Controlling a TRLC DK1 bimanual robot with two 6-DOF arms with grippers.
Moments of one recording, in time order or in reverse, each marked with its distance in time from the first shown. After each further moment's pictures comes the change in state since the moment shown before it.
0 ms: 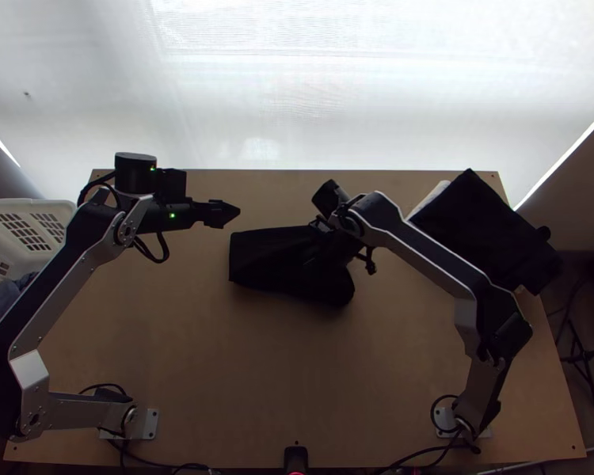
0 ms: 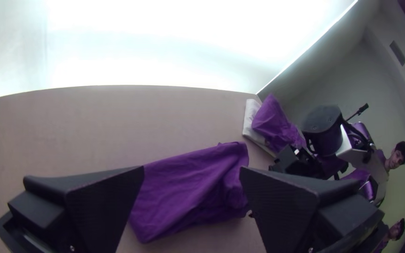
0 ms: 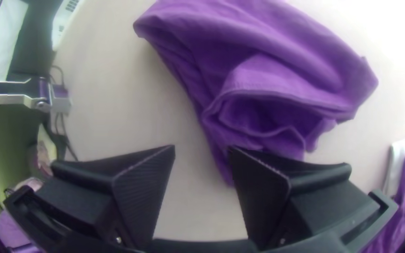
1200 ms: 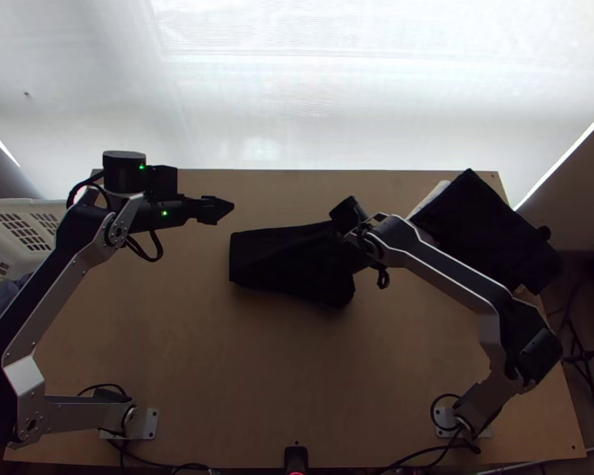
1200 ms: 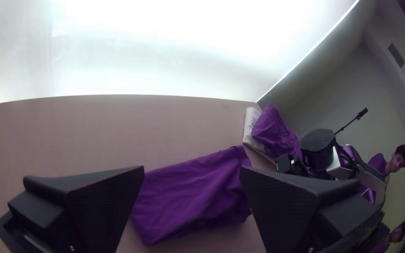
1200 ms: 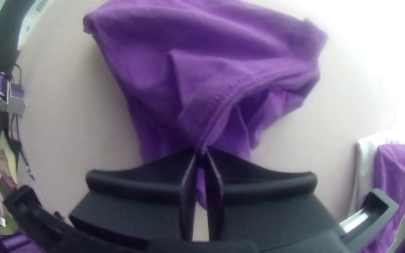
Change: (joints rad) left arm 0.024 -0.026 -0.001 0.013 0.000 -0.002; right arm -0.032 -0.150 -0.315 0.301 0.235 -0.064
